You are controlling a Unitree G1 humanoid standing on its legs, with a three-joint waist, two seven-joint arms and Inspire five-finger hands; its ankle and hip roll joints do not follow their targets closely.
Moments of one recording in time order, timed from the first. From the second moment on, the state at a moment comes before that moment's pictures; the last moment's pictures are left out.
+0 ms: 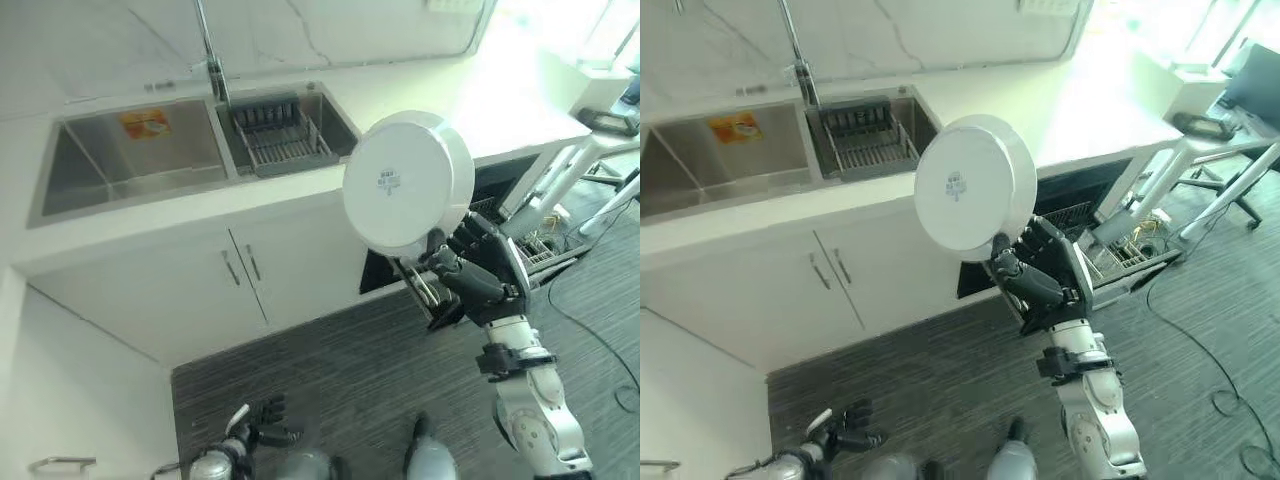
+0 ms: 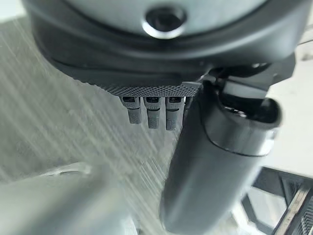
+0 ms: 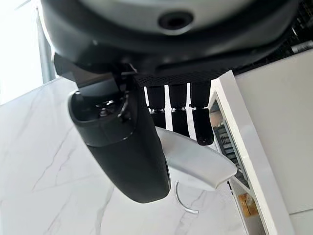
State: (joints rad) left arm 0.02 0.32 -0.19 0.83 -0.17 -0.03 -0.15; right arm 0.02 -0.37 0.01 -0.28 0.66 -0.16 0.09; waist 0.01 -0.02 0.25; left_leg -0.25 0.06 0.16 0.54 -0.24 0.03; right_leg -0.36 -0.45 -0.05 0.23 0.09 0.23
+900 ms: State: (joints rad) left arm 0.08 0.25 -0.09 1.03 -0.14 -0.13 -0.11; right arm 0.10 -0.39 -0.01 -0.24 0.53 -0.13 -0.02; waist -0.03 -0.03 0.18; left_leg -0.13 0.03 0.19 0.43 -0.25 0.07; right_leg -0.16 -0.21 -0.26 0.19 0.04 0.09
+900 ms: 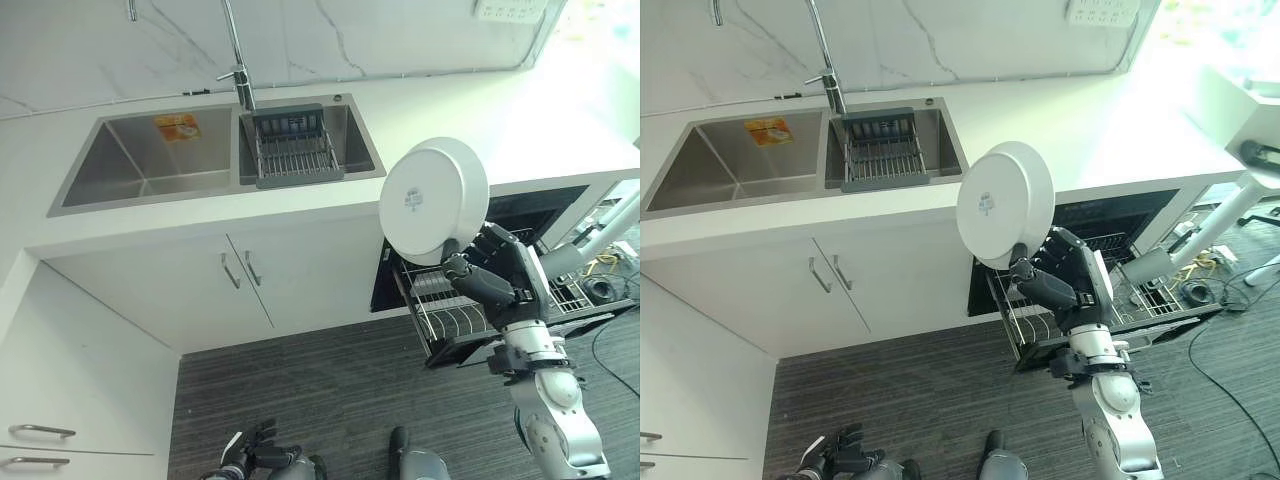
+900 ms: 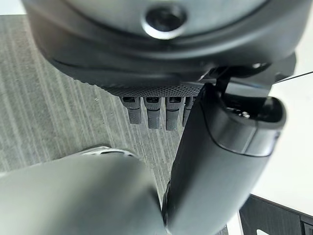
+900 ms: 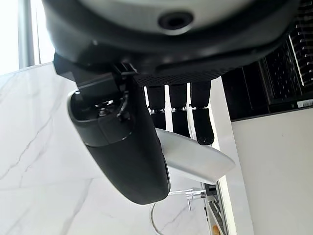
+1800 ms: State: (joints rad) left arm 0.06 0.26 -0.11 1.05 -0.13 -0.15 -0.08; right arm -0.10 -0.65 0.06 0.13 0.05 -0.02 -0.31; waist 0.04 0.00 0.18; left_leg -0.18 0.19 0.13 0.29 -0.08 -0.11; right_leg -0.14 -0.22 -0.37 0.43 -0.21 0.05
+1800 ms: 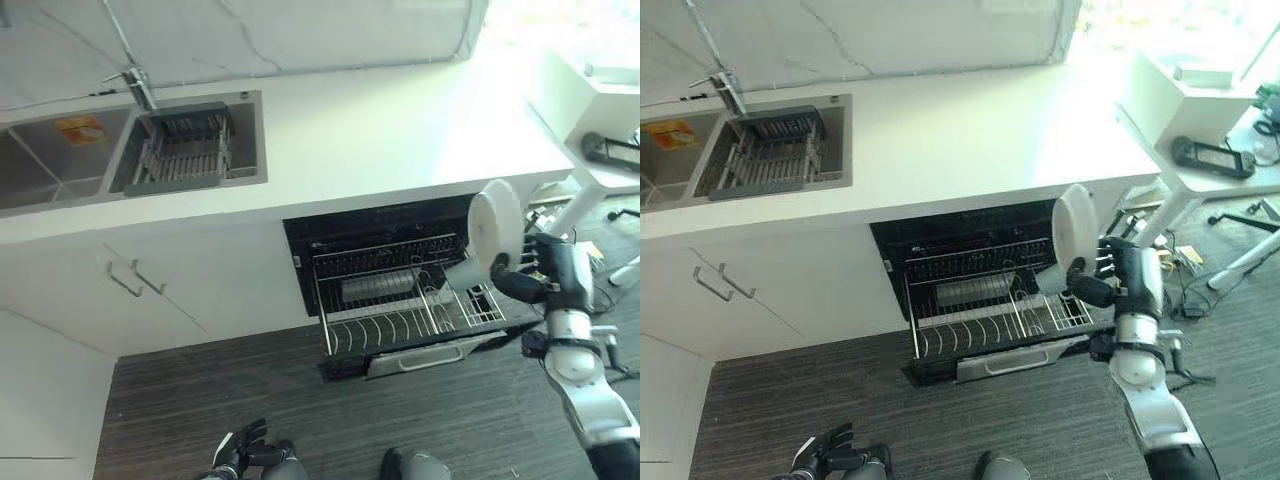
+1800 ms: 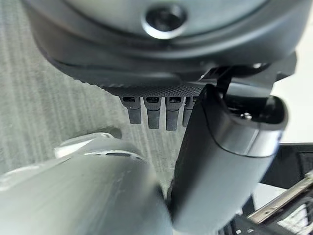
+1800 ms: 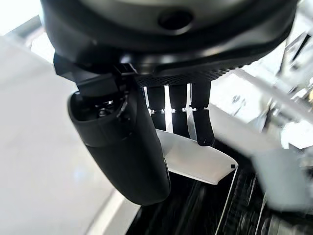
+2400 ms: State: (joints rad) left arm 0.05 0.26 -0.11 1.01 -0.13 -0.13 -0.10; right arm -0.12 -0.64 0.27 0.30 -0.10 0.00 -0.13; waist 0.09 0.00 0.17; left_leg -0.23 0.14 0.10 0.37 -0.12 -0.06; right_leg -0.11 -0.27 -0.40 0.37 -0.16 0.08
